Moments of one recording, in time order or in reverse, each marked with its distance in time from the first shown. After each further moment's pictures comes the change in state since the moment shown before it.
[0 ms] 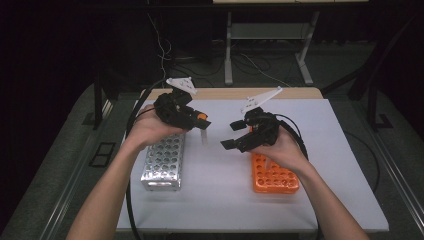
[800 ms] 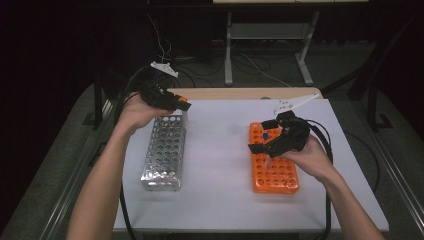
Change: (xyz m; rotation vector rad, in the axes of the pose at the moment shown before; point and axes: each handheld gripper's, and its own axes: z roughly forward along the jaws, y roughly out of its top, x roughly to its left) left arm 0.068 -0.015 -0.008 0.018 0.139 -0.140; right arm -0.014 -0.042 -0.048 -0.045 -0.053 0.110
